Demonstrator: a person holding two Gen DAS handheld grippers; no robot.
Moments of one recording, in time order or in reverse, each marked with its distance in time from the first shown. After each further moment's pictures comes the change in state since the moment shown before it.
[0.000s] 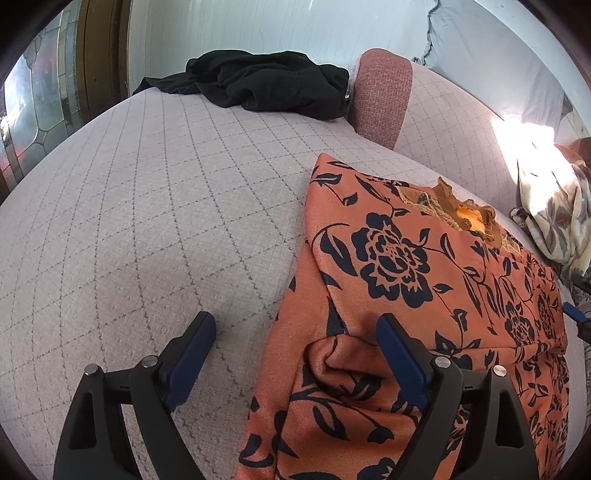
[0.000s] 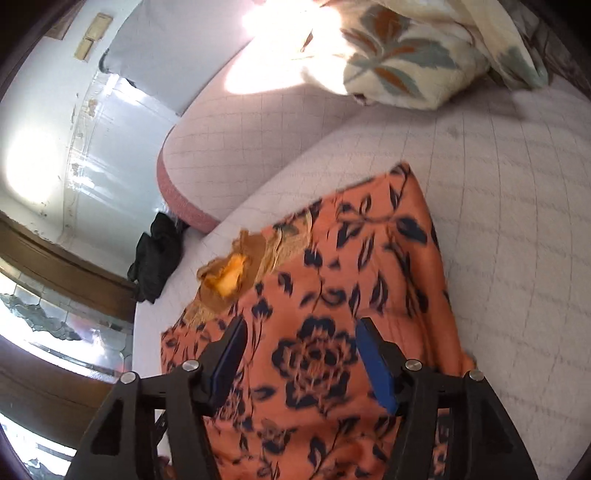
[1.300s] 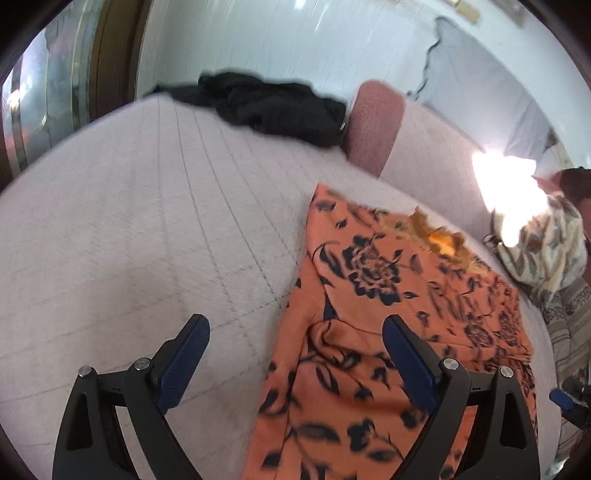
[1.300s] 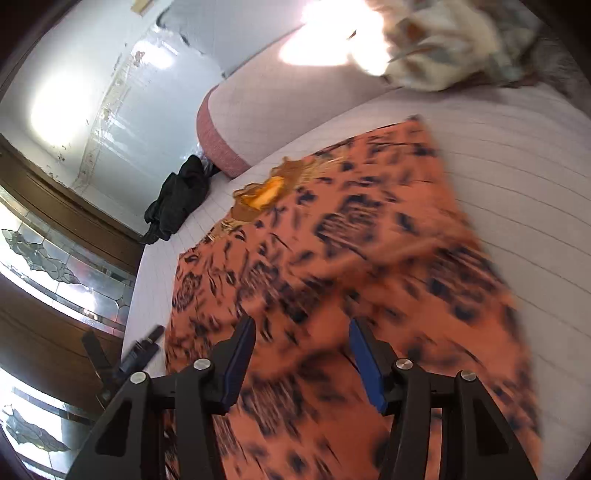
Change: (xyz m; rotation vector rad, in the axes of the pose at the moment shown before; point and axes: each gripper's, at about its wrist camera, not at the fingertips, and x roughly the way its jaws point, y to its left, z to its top) left arm -0.071 0.023 -0.012 -0.047 -0.096 -0.090; right arm -0.083 0.039 -0.128 -0.131 0.032 -0.015
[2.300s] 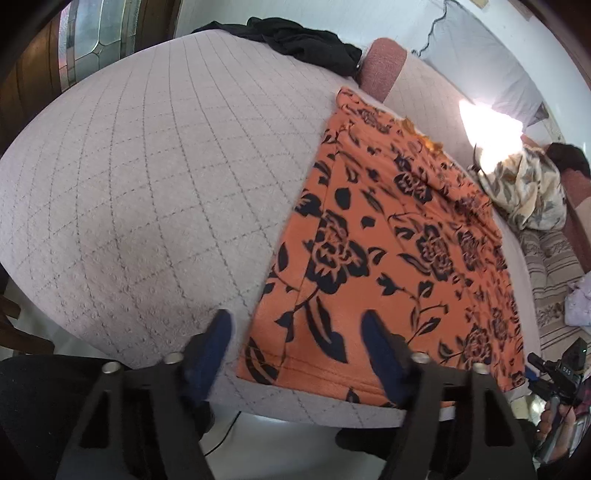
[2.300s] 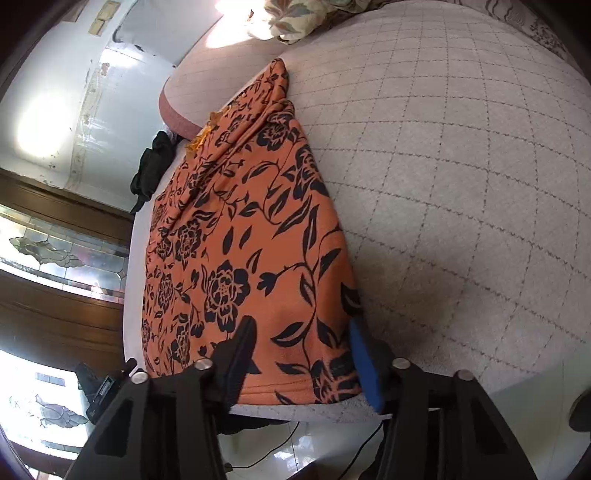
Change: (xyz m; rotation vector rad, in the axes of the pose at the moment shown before) left arm -0.140 0.045 -0.156 -0.093 0.273 0.009; right arm -0.115 -0.144 -0.127 0.133 0.175 0.018
